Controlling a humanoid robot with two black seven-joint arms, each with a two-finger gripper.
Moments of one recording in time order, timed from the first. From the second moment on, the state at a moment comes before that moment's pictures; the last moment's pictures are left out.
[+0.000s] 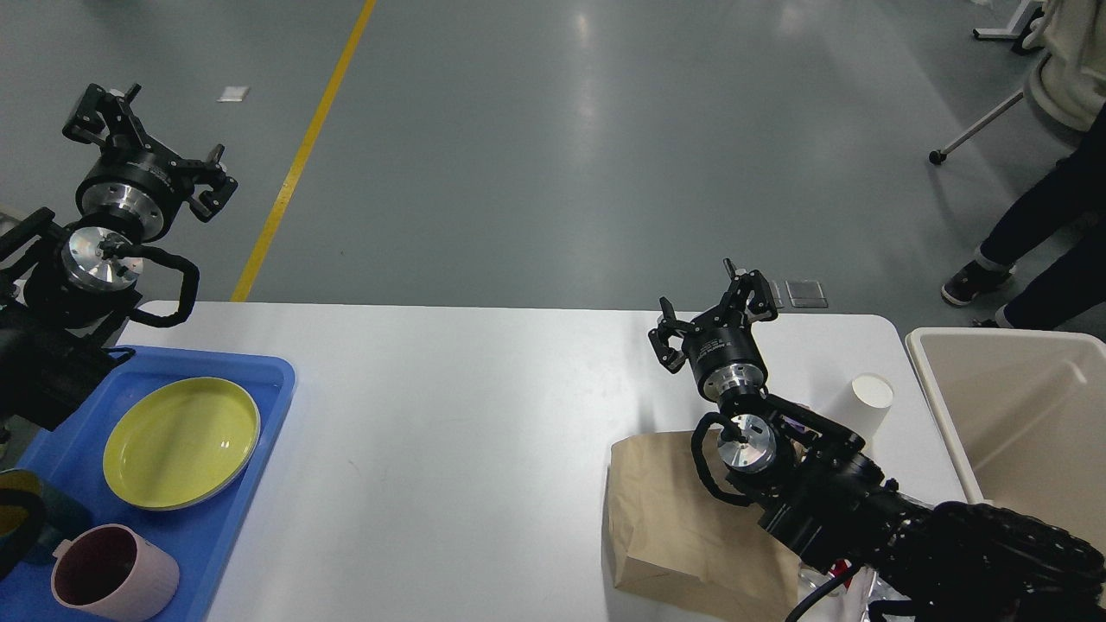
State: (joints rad) left arm -0.95 0.47 -0.70 -0.60 -0.34 -0.01 -0.15; right arm 0.74 0.08 0.40 0.42 0.44 0.22 0.56
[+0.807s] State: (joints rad) left arm -0.92 0.23 -0.69 -0.35 -0.34 0.01 -0.14; right arm 0.74 0.08 0.40 0.42 0.44 0.22 0.56
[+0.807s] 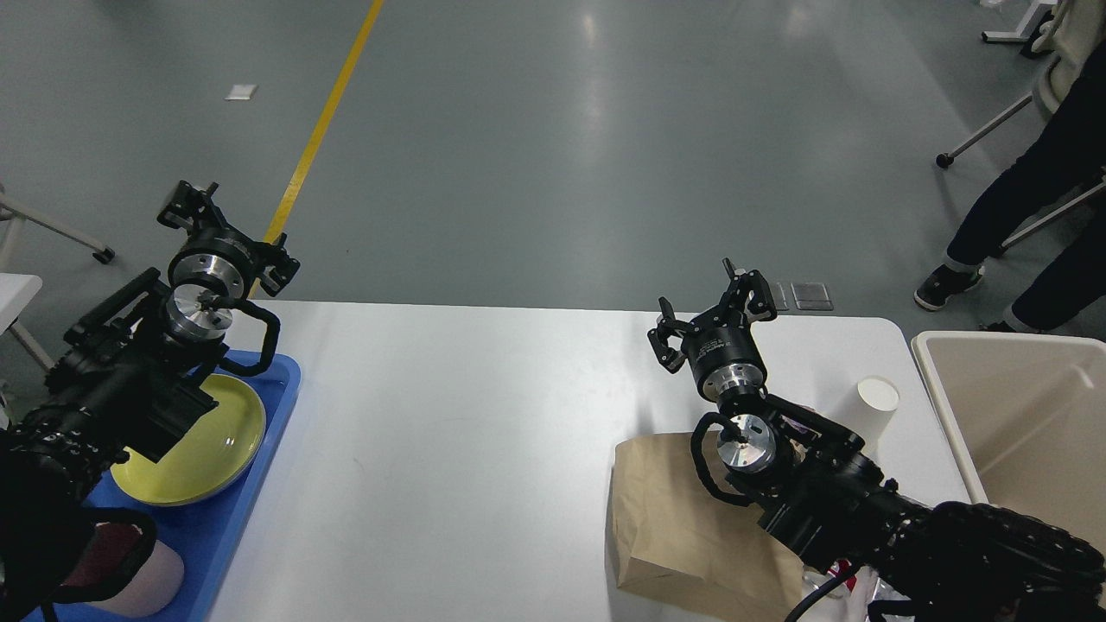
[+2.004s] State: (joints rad) left arm -0.77 0.15 -0.69 -0.35 -0.29 -0.19 -0.63; right arm 0.74 0.08 0.40 0.42 0.44 0.22 0.56
